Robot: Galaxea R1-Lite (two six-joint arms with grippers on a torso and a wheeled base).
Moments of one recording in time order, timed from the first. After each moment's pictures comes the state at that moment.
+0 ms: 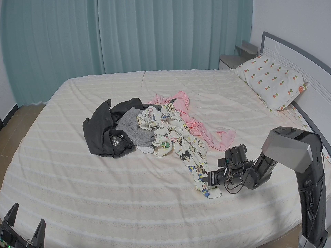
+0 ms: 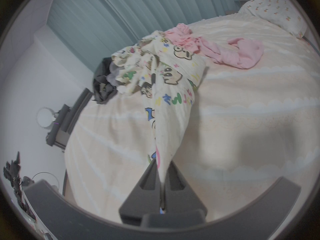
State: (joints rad) left arm 0.00 0.02 -0.02 0.00 -0.05 0.01; right arm 0.35 2.49 -0.99 -0.77 0.36 0.30
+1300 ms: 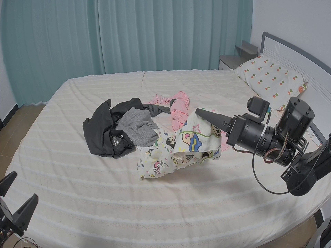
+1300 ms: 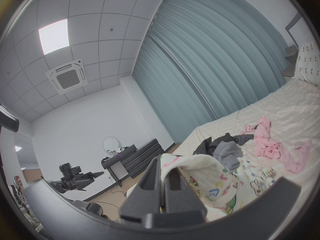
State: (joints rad) left arm -0.09 0.50 -0.27 -0.19 -0.30 -0.06; right arm 0.59 1.80 -0.69 -1.32 0.42 0.56
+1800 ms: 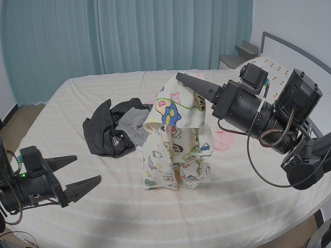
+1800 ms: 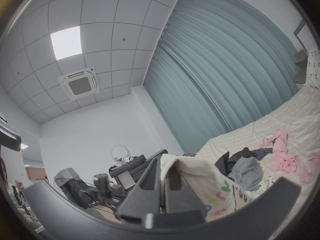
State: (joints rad) left arm -0.35 1.24 -0.30 -0.66 -0.33 -0.07; right arm 0.74 1.76 -0.90 -1.21 0.30 0.56
